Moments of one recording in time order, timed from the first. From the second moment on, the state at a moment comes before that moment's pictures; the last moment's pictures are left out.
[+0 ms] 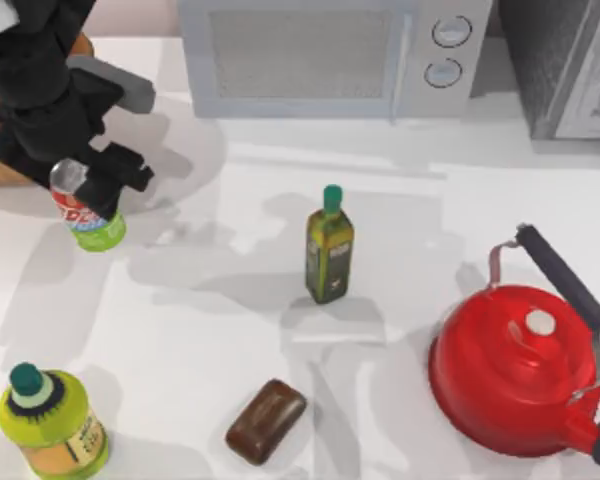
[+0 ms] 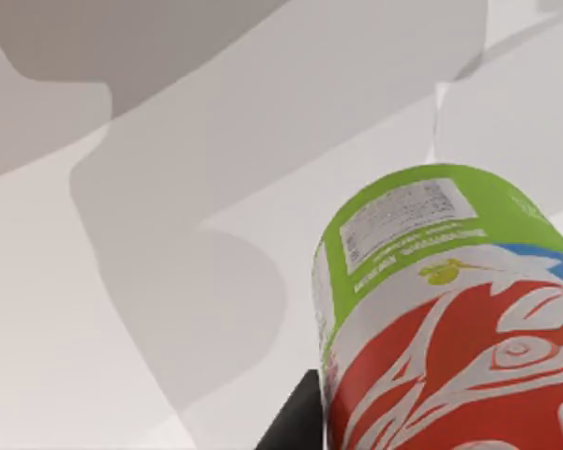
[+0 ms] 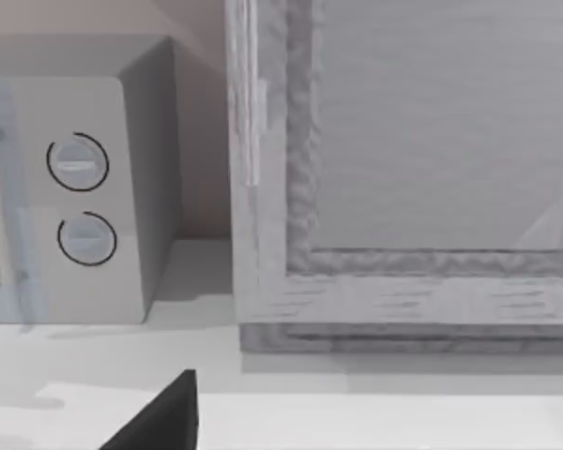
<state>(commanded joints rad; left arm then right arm) -0.19 1.99 1.62 -1.14 0.02 0.35 0.00 0.00 0.00 0.00 0.00 0.00</state>
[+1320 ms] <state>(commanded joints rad) 0.39 1.99 1.51 -1.06 0.01 0.39 0.00 0.00 0.00 0.00 0.00 0.00</state>
